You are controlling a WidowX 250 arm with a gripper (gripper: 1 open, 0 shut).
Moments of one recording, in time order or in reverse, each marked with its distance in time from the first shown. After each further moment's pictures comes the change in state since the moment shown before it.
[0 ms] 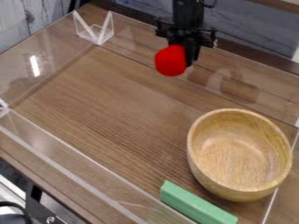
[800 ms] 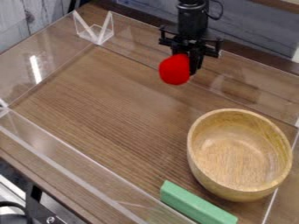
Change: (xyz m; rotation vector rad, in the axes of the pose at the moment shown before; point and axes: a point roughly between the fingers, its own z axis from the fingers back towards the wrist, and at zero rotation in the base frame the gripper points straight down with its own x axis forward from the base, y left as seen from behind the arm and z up) arm -0.002 0.005 -0.009 0.035 -0.006 0.032
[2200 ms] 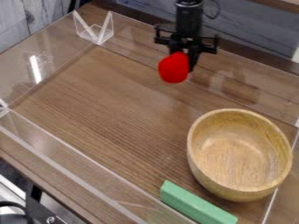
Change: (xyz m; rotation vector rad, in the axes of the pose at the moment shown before) arm 0.003 -0.015 0.009 0.044 -0.029 0.125
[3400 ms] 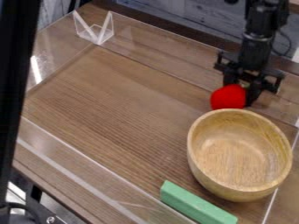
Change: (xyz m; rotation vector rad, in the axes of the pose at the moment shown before) arm -0.012 -0.076 -0.038 0.018 0.093 -0.257
